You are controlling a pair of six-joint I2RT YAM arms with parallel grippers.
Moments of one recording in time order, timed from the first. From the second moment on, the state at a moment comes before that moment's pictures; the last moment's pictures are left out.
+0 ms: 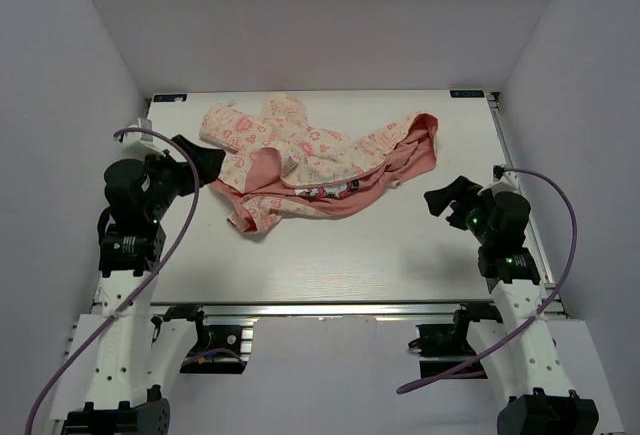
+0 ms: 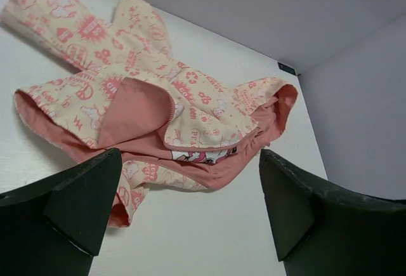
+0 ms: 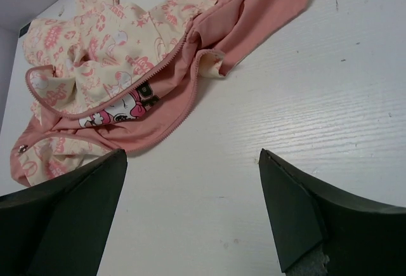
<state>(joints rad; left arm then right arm) 0.02 0.77 0.98 -0.39 0.26 -0.56 -0.01 0.65 0.49 -0.18 -0.28 0.50</state>
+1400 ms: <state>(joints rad) -0.71 2.46 2.23 -0.64 -0.16 0.08 -0.01 0.92 0.54 -0.24 -0.18 0.49</state>
